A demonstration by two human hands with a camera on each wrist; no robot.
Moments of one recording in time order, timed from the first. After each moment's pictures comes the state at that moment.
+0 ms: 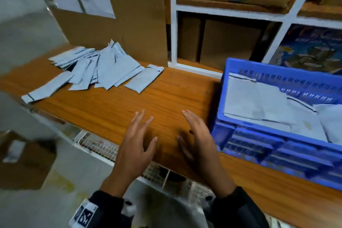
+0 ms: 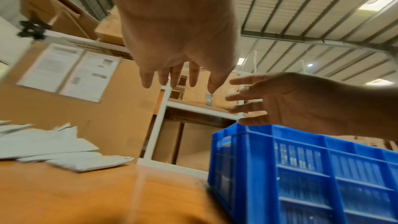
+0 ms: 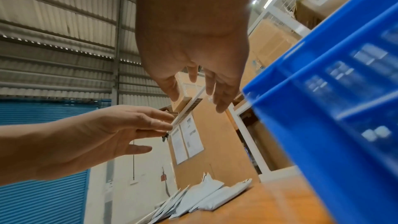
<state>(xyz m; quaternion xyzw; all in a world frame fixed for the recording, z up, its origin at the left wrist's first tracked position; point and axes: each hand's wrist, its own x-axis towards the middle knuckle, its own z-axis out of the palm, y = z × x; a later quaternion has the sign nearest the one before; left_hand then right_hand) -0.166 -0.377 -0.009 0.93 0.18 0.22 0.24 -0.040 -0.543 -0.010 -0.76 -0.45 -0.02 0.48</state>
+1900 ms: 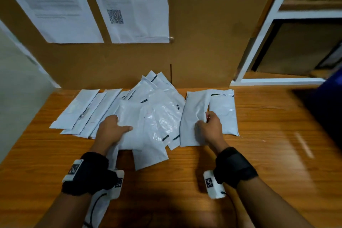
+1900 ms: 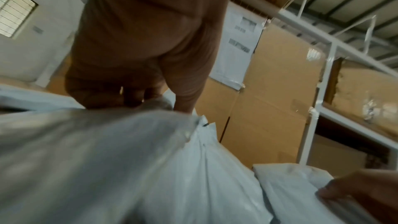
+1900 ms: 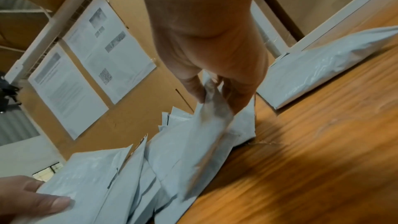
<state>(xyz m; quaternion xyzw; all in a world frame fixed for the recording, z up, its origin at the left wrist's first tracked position) -0.035 0.310 -0.034 0.90 0.31 -0.02 0.32 0.038 0.007 -0.067 -0.83 0.10 0.08 0.55</state>
